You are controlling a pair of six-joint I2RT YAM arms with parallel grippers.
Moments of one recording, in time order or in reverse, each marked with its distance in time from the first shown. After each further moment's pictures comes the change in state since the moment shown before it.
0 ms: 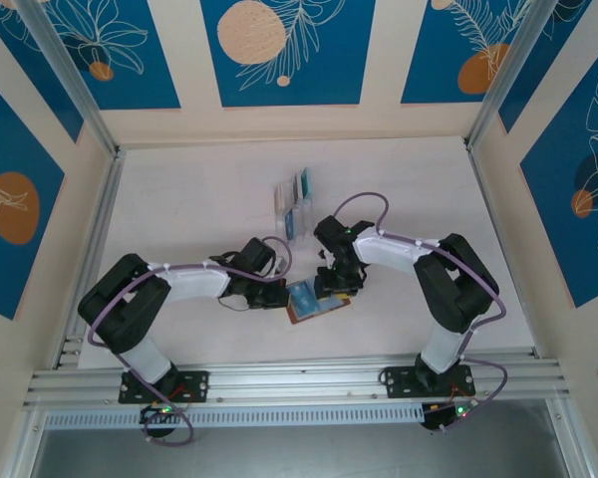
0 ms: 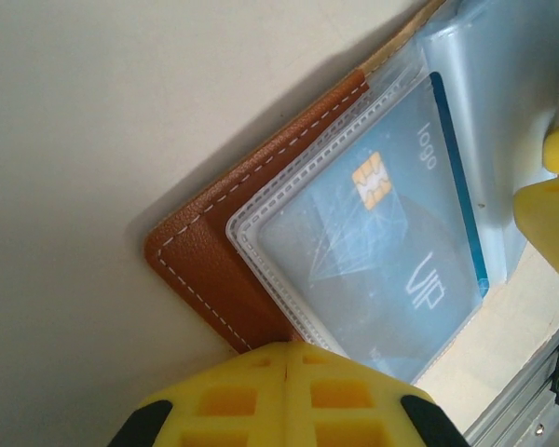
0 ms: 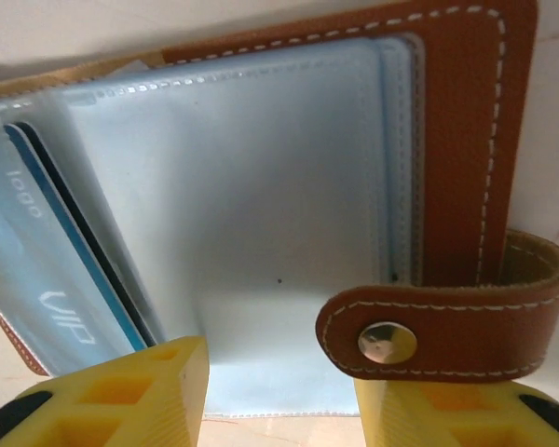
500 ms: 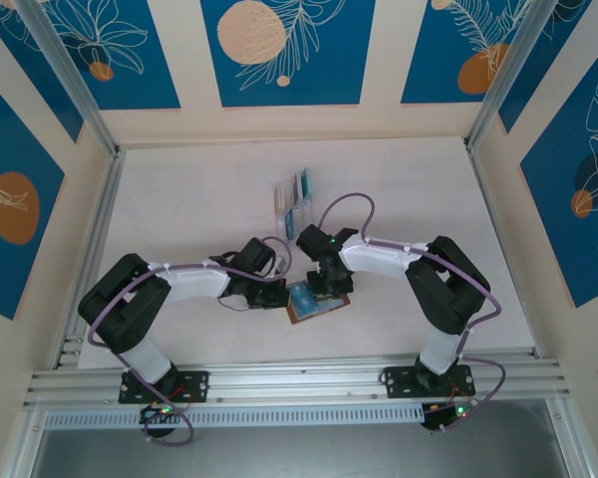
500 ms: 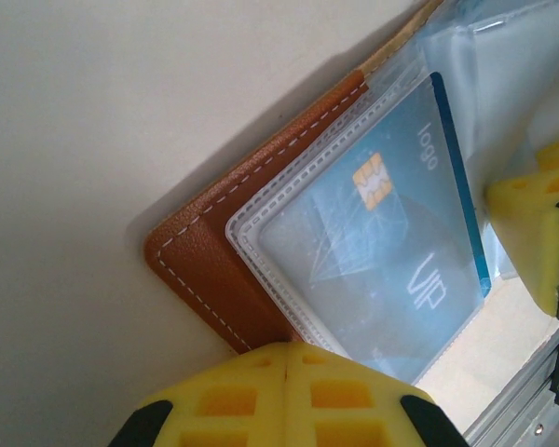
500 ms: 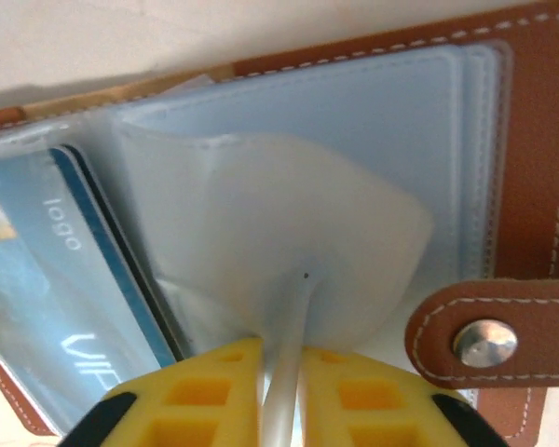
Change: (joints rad) left arm 0.001 0.002 0.000 0.003 0.001 0.000; right arm 0.115 0.025 0.024 0.025 0.135 0.135
